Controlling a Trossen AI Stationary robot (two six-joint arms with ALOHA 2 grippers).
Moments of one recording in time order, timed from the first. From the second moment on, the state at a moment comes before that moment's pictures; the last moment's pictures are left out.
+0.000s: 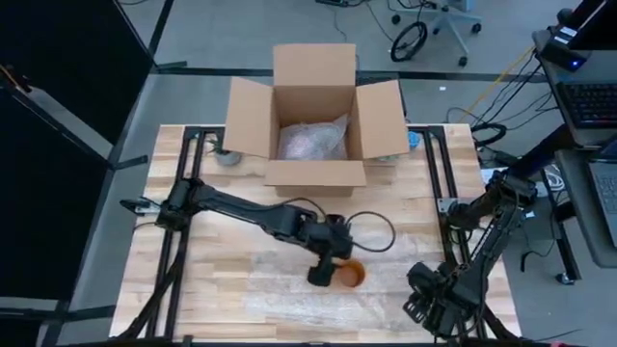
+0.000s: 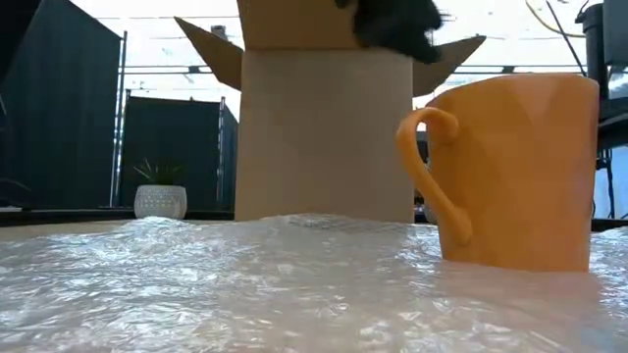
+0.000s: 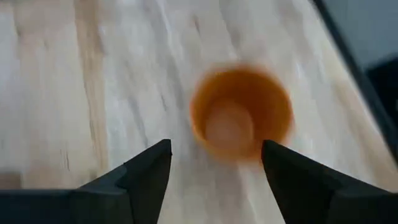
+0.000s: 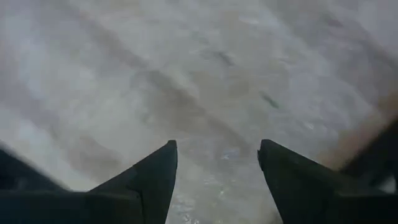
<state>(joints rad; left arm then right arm) -0.26 2.05 1.87 -0.80 0.00 0.06 1.07 1.61 1.09 -1.06 0.10 2.04</state>
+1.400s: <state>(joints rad) -0.39 2.04 1.40 -0.80 -0.08 -0.14 1.07 1.81 1.10 -1.09 0.11 2.19</state>
